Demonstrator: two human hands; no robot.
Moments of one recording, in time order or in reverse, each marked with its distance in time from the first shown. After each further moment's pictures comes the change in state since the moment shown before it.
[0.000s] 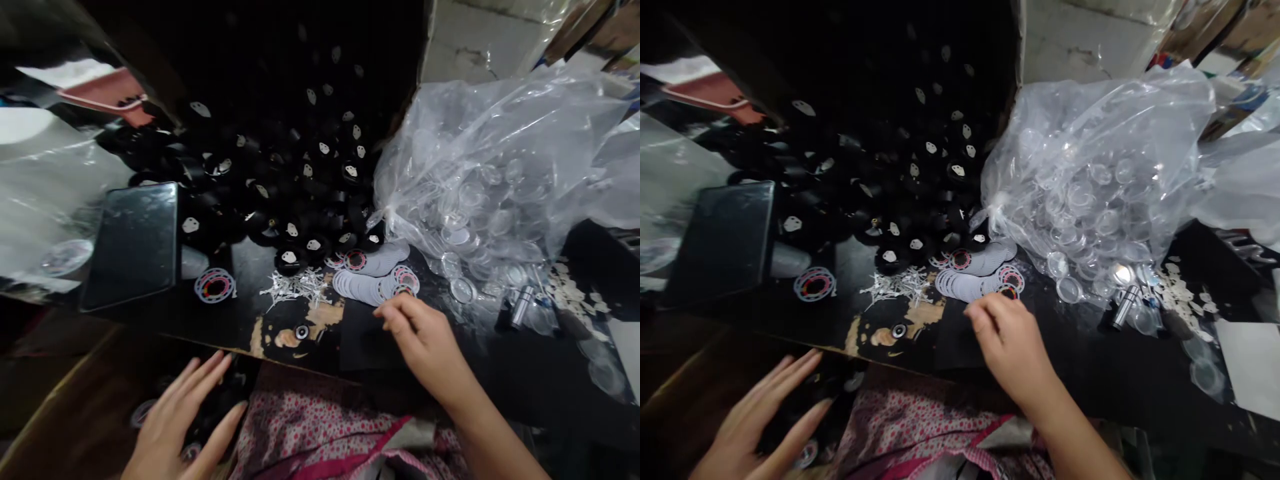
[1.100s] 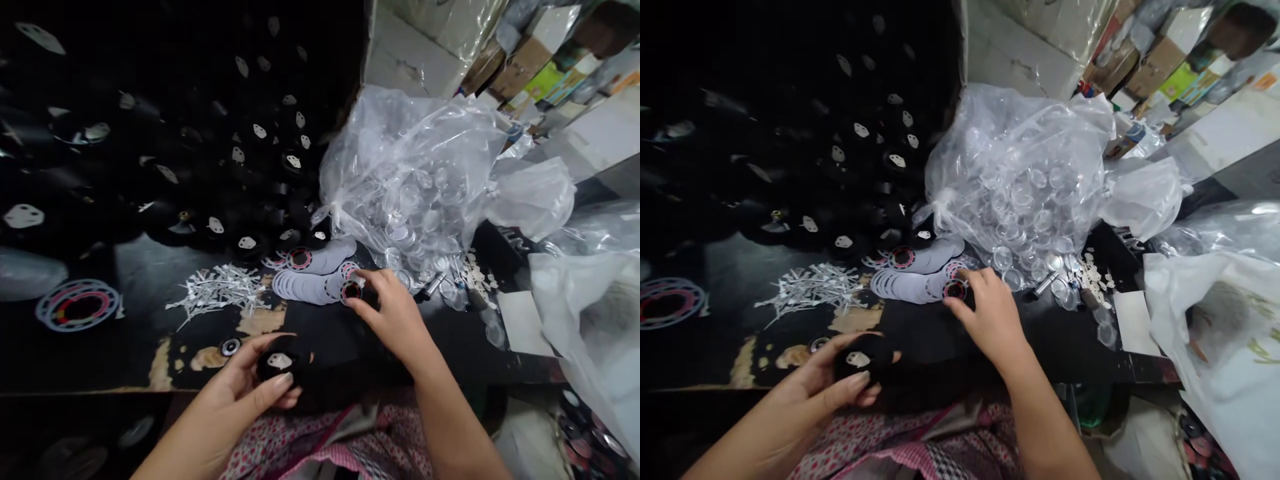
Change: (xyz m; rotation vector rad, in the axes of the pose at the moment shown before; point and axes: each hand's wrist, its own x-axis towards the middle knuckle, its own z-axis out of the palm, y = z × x) left_hand 0.028 0.086 0.084 -0.933 -0.603 -0.456; right_hand 0.006 0.029 -0.031 -0.279 0.013 0.250
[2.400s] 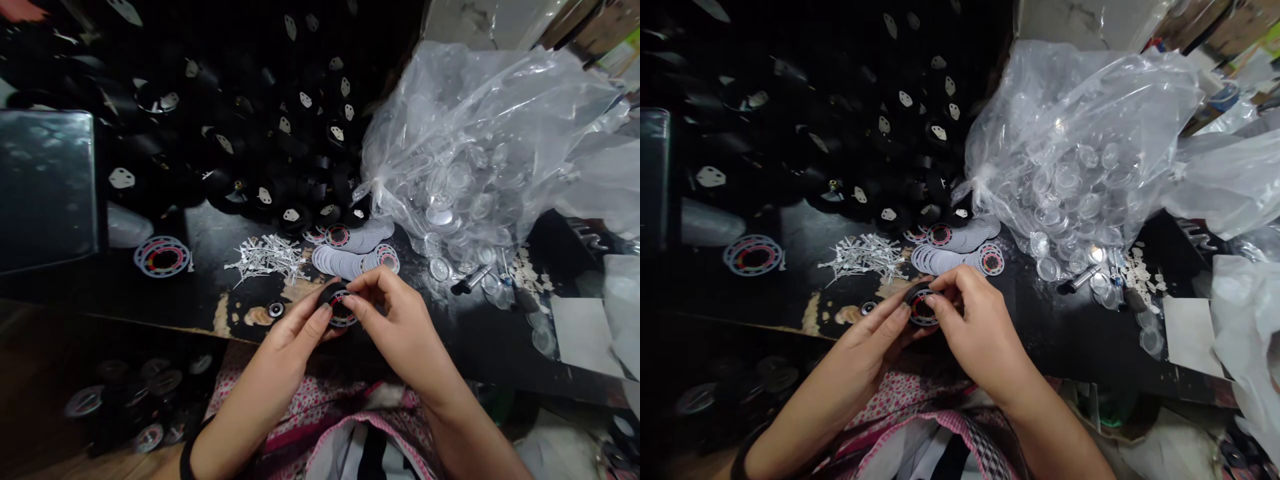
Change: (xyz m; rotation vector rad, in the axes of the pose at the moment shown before) left_hand -0.001 0.007 0.025 -0.080 -0.025 0.141; right_hand -0.017 -0.052 0.020 0.454 -0.106 -0.030
